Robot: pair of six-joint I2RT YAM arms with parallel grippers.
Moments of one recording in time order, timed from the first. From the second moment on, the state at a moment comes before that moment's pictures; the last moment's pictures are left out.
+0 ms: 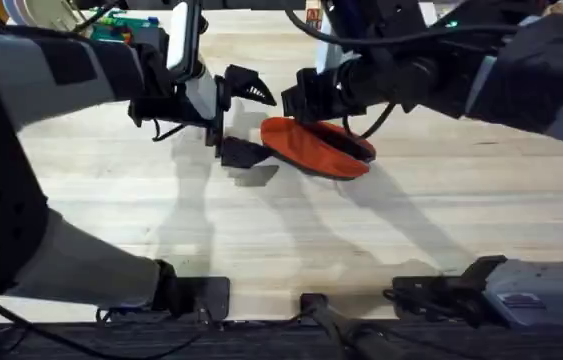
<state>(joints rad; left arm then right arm) 0.00 1.70 0.95 -0.65 1.14 1.52 0.66 1.52 1.16 -0.56 -0.10 0.46</state>
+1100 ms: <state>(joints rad) -0.05 1.70 0.95 -0.60 1.08 1.46 0.65 1.50 1.16 -0.60 -0.10 0.45</state>
